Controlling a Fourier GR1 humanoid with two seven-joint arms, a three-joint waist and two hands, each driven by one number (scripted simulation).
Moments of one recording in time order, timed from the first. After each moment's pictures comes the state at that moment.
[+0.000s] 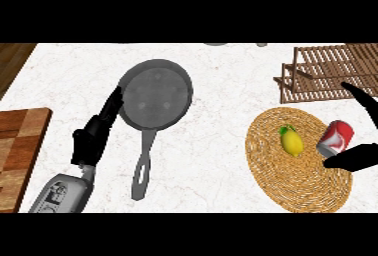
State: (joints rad) left arm -0.22 0.26 -0.22 -1.40 0.07 0.17 0.01; right arm -0.21 -0.84 0.22 -1.70 0.11 0.03 0.63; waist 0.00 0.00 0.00
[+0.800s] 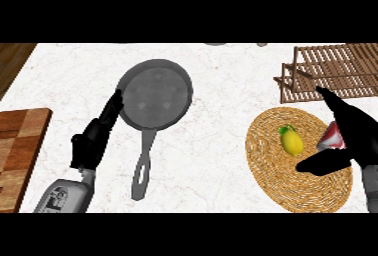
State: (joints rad) left arm -0.18 0.21 -0.17 -1.43 0.00 0.11 0.02; right arm -0.24 -0.61 0.24 -1.84 0.38 0.16 0.90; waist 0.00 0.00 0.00
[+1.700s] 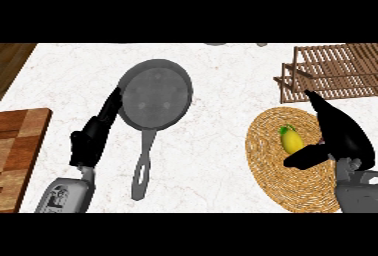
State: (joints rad) left arm -0.18 0.15 -0.09 -1.44 -0.06 0.05 0.03; right arm -0.24 -0.38 0.15 -1.75 0.61 0.25 0.84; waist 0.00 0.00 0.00
